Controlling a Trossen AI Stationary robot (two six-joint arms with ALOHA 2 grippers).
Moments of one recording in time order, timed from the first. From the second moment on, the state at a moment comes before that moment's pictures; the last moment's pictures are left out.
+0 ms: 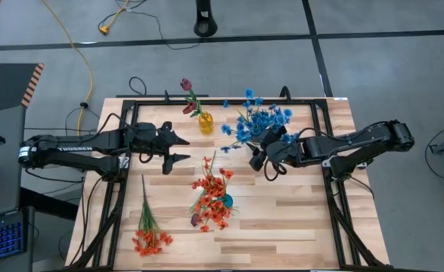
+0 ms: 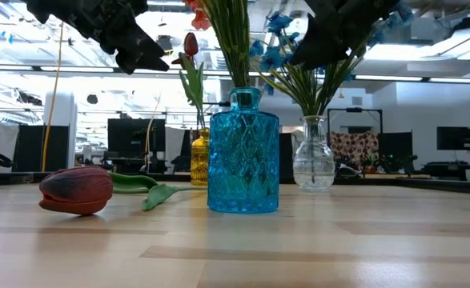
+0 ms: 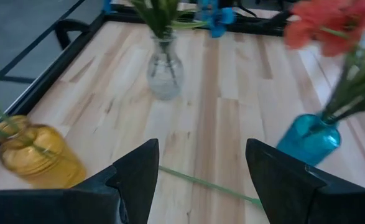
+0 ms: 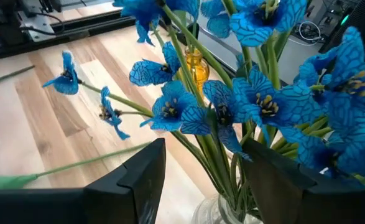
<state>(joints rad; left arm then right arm) 0.16 0.90 0.66 -0.22 0.05 -0.03 0.13 1.27 0.96 -0.34 0.71 0.38</state>
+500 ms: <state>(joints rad) 0.07 0.90 0.66 -0.22 -0.01 -0.02 0.13 1.22 0.96 -0.37 0.57 0.08</state>
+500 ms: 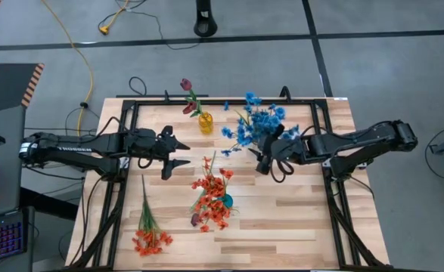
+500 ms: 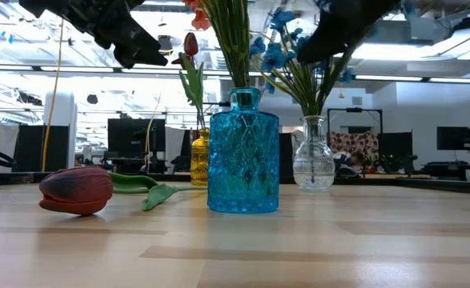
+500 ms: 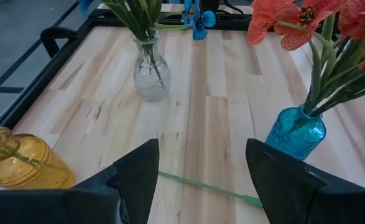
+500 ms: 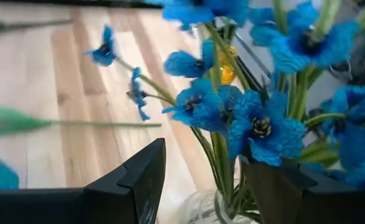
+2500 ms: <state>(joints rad) 0.09 1.52 0.66 0.56 -0.06 0.15 0.12 1.22 0.96 -0.29 0.50 0.20</state>
